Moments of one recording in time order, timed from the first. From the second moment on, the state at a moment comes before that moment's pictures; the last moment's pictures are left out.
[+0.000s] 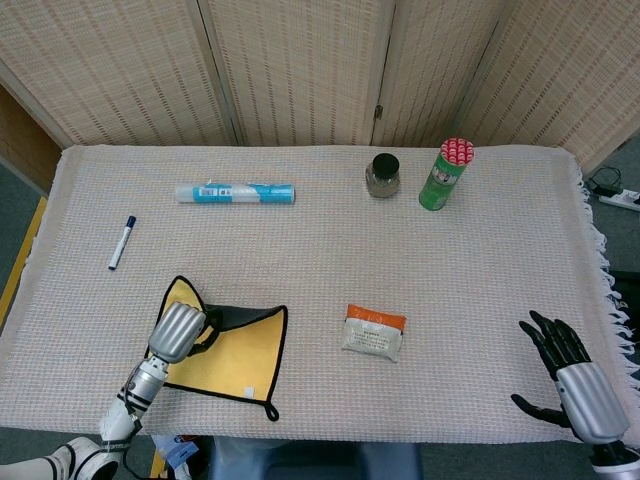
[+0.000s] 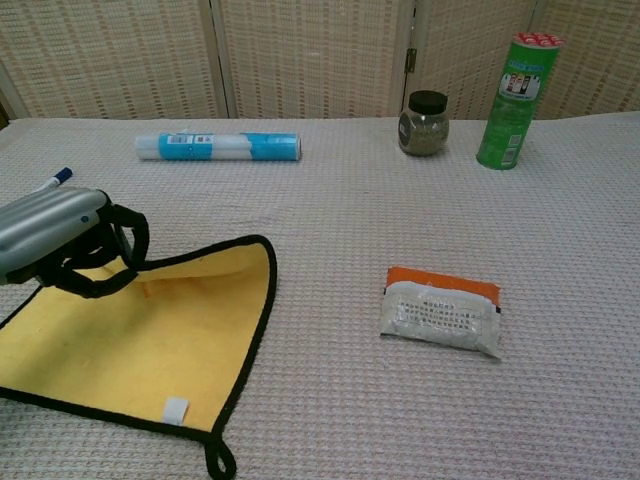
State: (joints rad) left arm -0.50 -1.59 0.05 -1.27 1.53 1.31 0.05; right arm -0.01 -1.08 -0.08 -1.65 -1.77 1.60 0.17
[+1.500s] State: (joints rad) left arm -0.30 -1.58 0.18 -1.27 1.71 1.38 0.02; right arm -0.02 -1.10 -0.11 -1.65 -1.83 1.63 0.11
